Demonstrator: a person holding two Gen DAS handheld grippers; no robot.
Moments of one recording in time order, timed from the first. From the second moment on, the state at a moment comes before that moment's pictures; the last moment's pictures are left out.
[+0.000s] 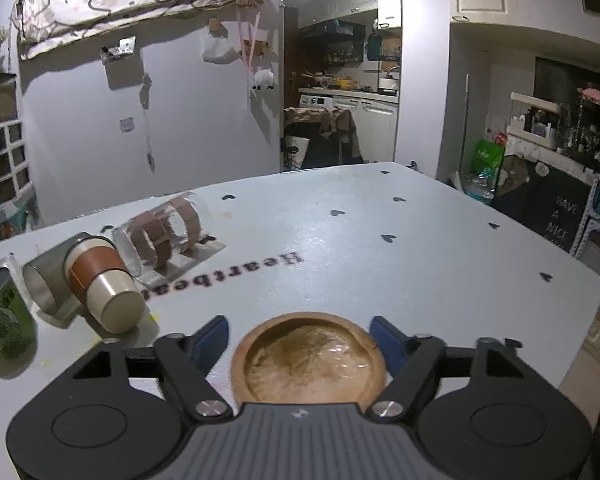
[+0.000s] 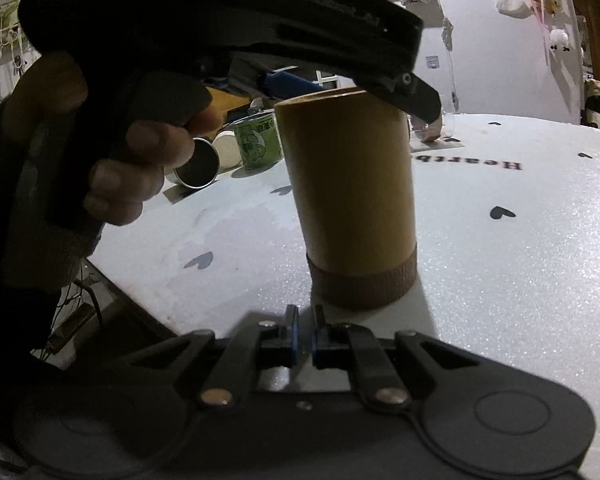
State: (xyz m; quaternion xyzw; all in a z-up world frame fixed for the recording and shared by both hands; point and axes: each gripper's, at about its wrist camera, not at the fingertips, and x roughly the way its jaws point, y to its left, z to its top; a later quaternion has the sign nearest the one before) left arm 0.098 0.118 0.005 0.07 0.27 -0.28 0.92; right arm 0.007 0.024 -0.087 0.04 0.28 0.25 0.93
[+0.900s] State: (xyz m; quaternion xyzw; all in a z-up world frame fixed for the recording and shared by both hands) left arm 0.062 0.155 -0.047 0.05 0.29 -0.27 0.92; right arm 0.037 -0.022 -0.087 0.08 0.26 0.12 0.96
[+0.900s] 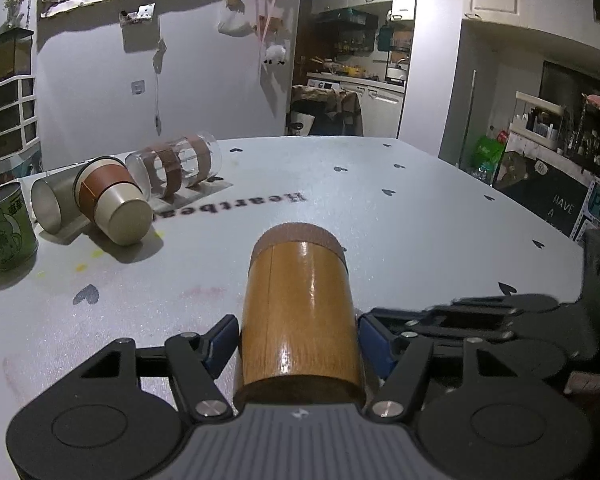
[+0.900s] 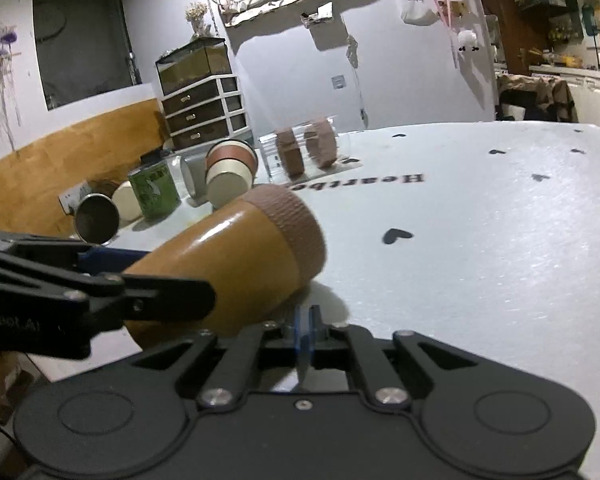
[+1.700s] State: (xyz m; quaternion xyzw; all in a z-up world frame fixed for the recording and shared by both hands) left arm 0.058 0.149 -0.050 0.07 0.28 -0.27 0.92; right arm 0.145 -0.057 -0.055 0.39 0.45 0.10 0.79
